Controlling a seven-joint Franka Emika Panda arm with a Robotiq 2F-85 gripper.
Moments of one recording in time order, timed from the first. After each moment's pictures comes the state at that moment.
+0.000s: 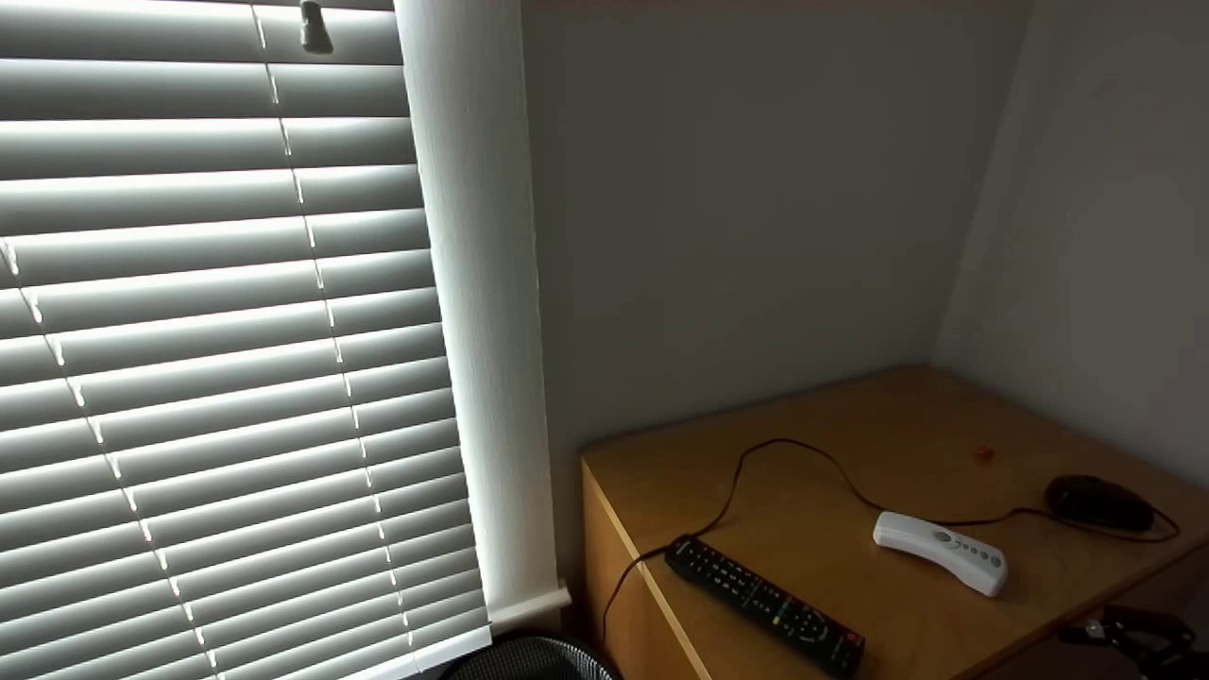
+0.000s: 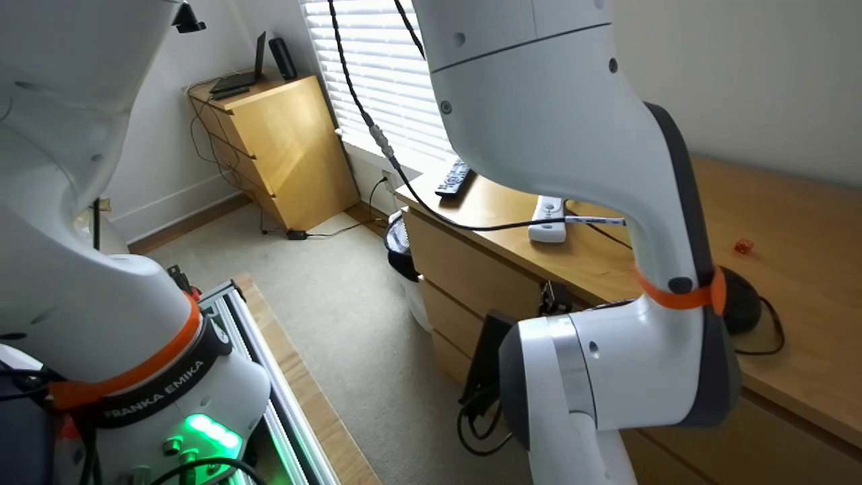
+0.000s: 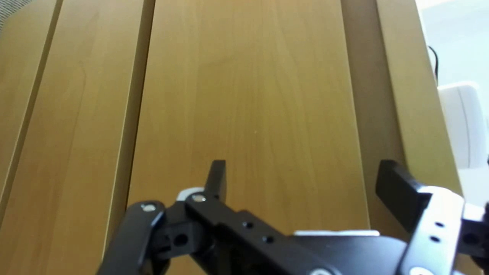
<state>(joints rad) -0.42 0.86 -0.36 -2.19 1.65 1.68 -1.11</state>
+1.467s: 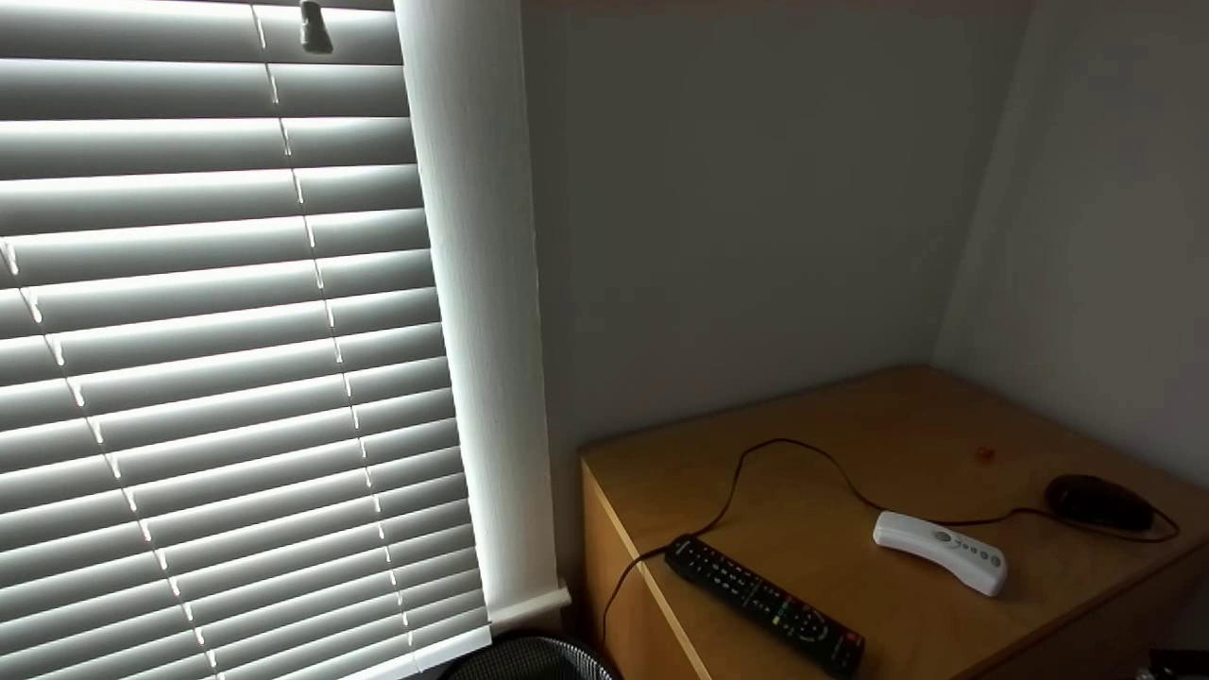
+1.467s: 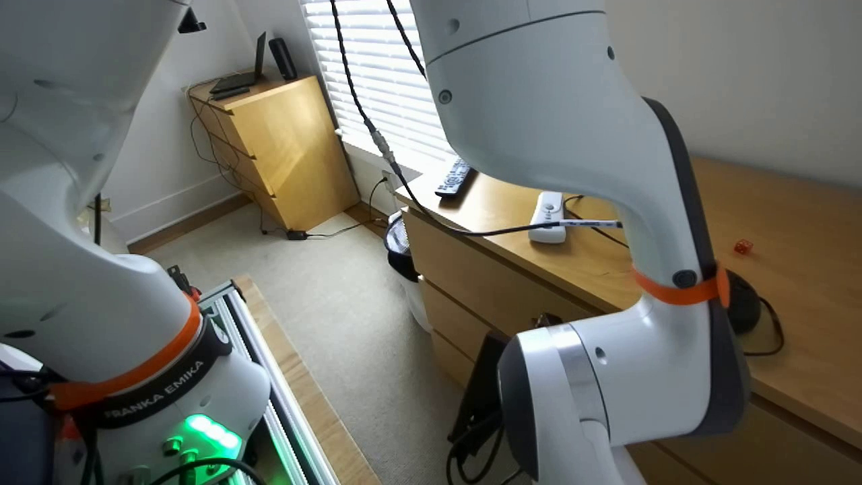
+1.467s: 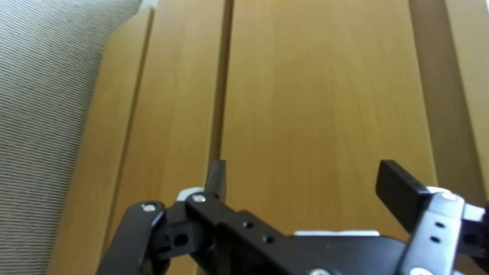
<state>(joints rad) -0.35 0.87 -0.47 -2.21 1.55 1.77 -1.03</state>
